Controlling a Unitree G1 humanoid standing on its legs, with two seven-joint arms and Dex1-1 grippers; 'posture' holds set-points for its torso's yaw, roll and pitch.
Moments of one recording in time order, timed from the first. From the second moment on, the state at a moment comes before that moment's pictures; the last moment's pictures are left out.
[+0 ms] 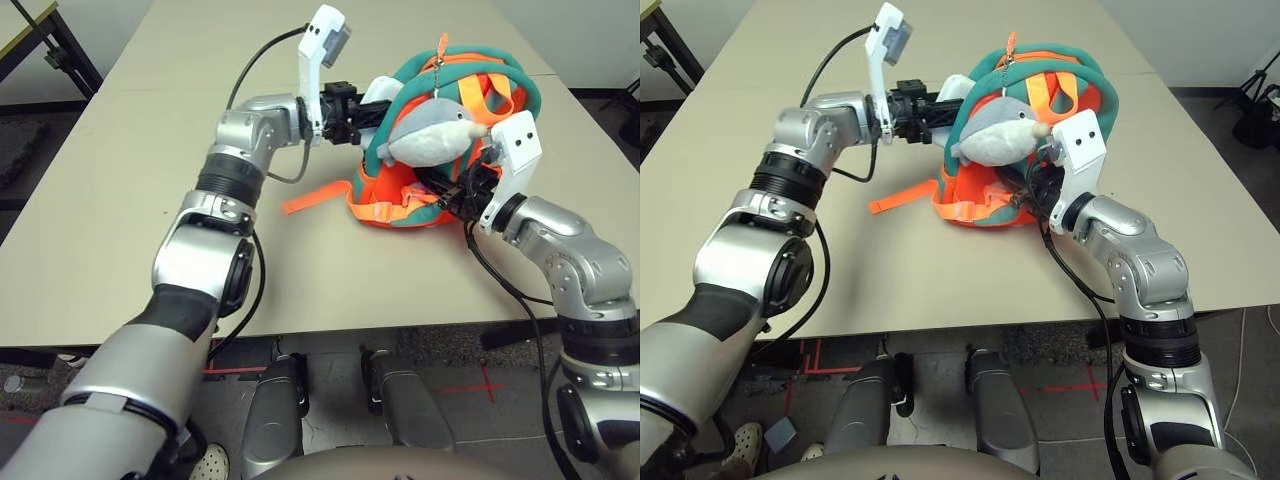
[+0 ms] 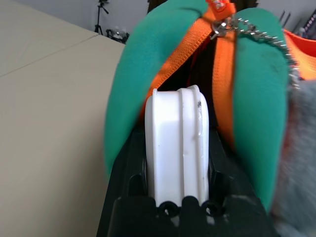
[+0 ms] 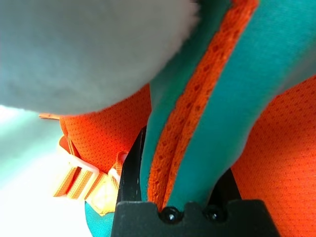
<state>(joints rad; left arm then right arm) -1.30 0.12 0.00 0.93 -0.33 0.44 -0.93 -0.43 -0.46 -0.07 -0.25 0.41 0.70 0.48</state>
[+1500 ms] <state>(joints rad) -1.10 0.36 0.18 0.36 -0.47 0.82 -0.70 -0.45 -0.44 -0.04 -0.21 0.39 0.67 0.51</state>
